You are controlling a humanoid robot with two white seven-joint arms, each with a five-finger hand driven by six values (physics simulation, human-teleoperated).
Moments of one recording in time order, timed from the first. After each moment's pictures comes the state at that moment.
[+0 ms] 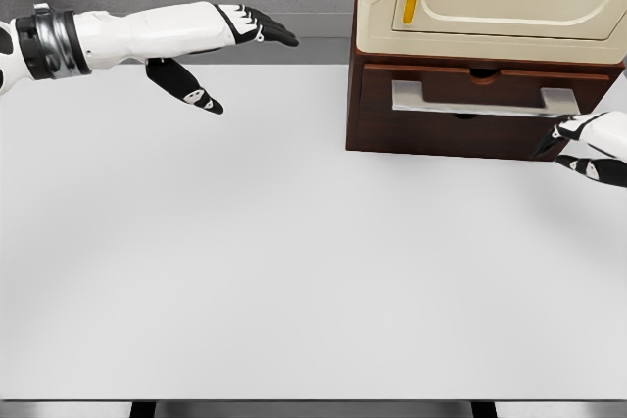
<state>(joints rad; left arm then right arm) -0.98 0.68 -0.76 -1.36 0.05 -0.61 -0.61 -0.16 -0.84 -0.03 -1.50 0.13 -0.62 0.61</state>
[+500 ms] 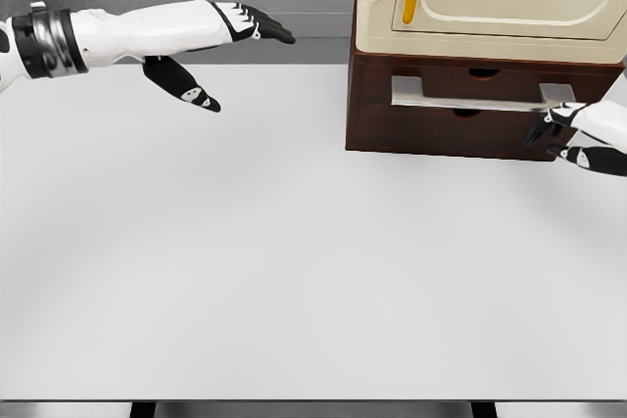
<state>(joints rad) -0.98 0.68 -0.76 -1.35 0.05 -0.61 -0.61 -0.22 -0.83 0.02 -1.45 0.07 -0.60 0.62</state>
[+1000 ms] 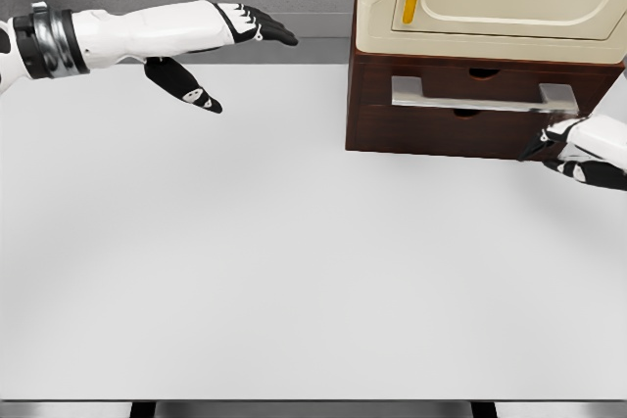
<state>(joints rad) -0.98 0.68 -0.76 -1.36 0.05 -0.61 -0.61 -0.18 -0.84 0.03 -1.48 0.12 -0.61 0.61</state>
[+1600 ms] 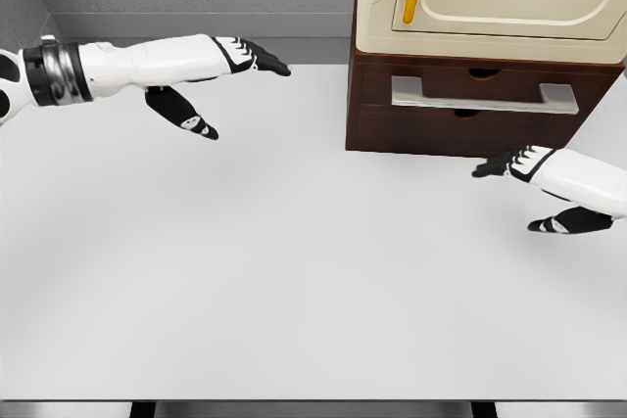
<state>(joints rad) -0.91 0.70 -0.77 -1.36 0.05 -0.61 -0.61 -0.06 -0.87 0.03 -1.68 0.14 -0.61 0.61</state>
